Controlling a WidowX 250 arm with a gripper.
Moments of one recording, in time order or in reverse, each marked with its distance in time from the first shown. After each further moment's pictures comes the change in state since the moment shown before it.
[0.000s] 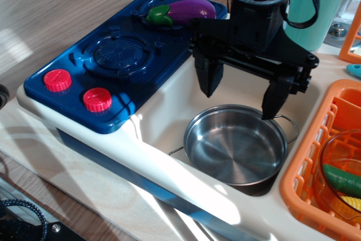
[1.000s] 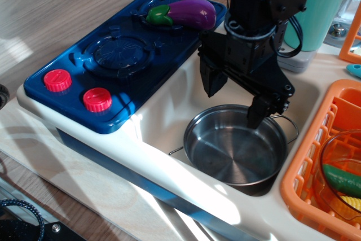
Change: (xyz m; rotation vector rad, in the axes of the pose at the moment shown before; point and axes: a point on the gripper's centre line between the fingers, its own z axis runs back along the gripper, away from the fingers) arm 0.021 0.012 -0.045 0.029 -0.095 -0.280
